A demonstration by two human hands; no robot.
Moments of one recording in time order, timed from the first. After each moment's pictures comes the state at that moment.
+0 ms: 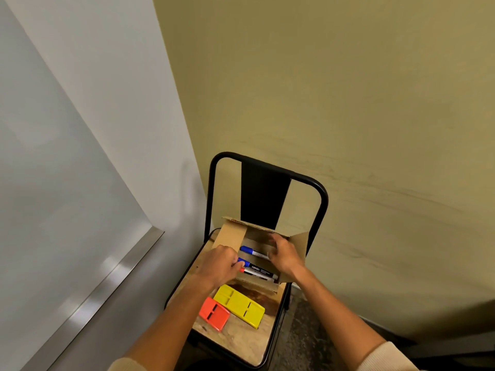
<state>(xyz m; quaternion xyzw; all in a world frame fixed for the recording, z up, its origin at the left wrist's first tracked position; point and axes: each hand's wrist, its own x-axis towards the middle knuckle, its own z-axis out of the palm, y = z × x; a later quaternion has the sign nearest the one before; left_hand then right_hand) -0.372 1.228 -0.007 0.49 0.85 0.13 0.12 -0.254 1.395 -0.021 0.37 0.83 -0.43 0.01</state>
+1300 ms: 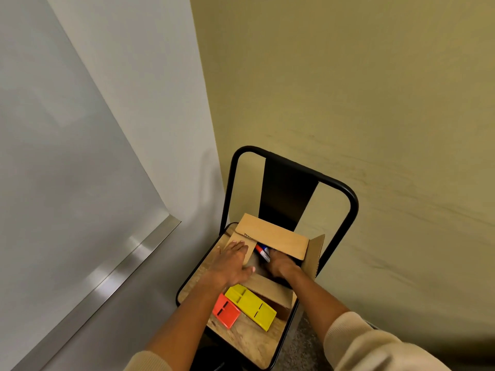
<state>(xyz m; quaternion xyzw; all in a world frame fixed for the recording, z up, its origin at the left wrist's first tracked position) -0.383 1.228 -0.019 0.42 0.87 0.04 0.27 -0.312 1.385 -0.082 0.29 0.88 -0.30 0.24</state>
